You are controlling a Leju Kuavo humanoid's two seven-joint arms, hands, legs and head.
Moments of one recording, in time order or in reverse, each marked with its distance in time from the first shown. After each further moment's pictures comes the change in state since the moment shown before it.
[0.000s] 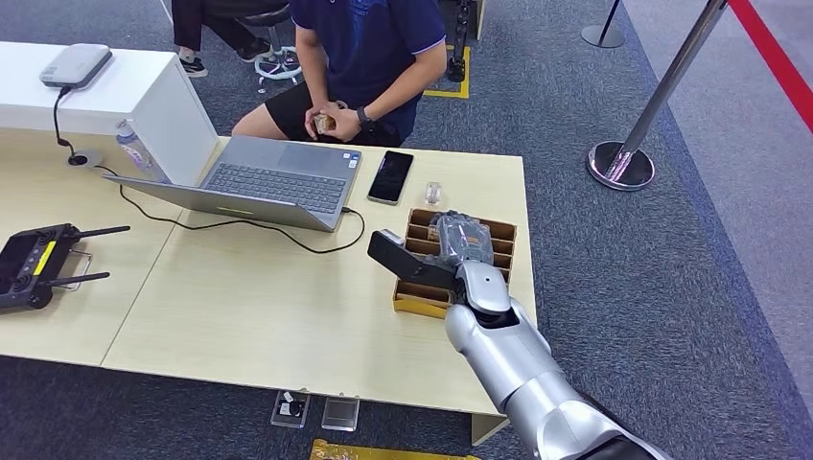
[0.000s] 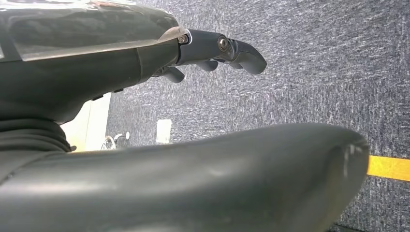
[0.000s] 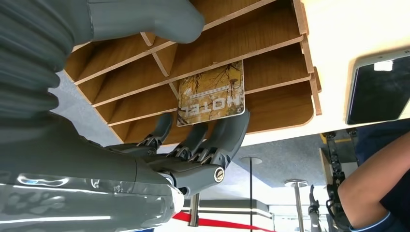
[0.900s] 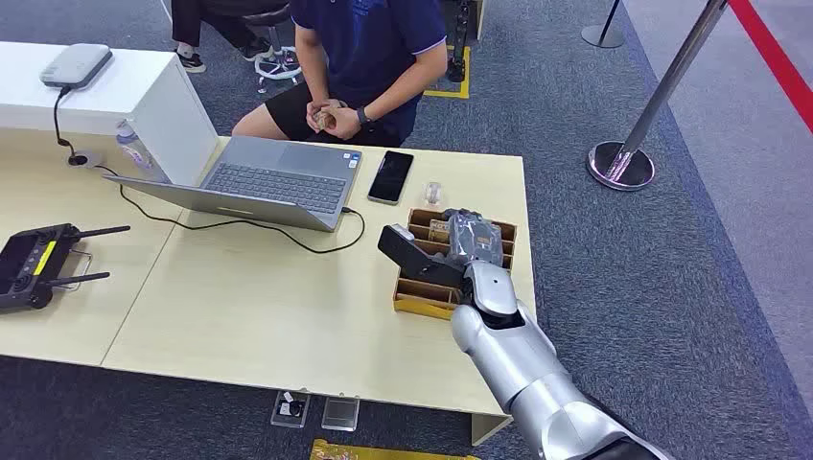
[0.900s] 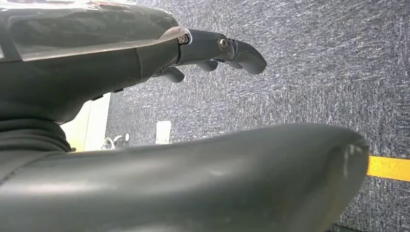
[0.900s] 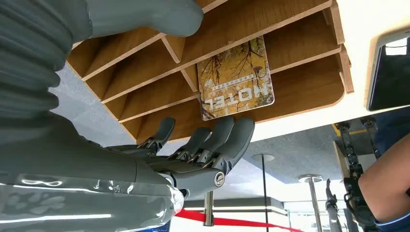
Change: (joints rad) left arm -0.001 0.000 0.000 0.000 -0.008 0.001 0.000; right arm 0.006 -0.017 -0.005 -0.007 -0.017 -0.050 0.031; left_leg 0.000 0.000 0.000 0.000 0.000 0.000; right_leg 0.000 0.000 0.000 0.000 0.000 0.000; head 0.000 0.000
